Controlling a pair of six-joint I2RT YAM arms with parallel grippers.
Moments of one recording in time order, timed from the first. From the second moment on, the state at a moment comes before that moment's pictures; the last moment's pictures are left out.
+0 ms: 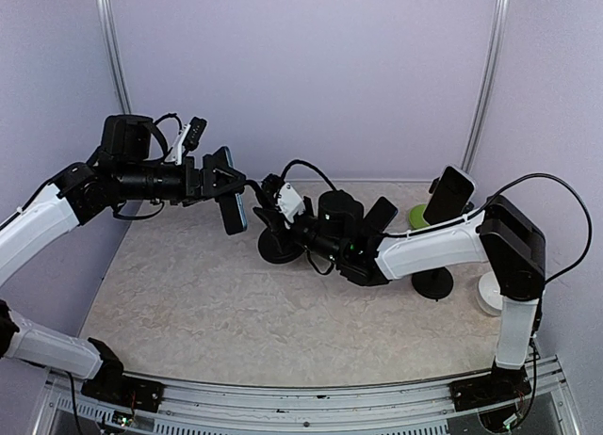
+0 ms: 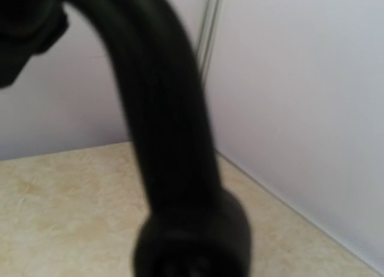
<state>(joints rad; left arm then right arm) -0.57 1.20 1.25 -0.44 0.40 -0.46 1.02 1.96 1.25 0.75 0.08 -0.22</state>
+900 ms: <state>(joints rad) -0.85 1.41 1.45 -0.80 0.04 -0.15 0.98 2.04 1.06 0.99 -0.12 -0.12</state>
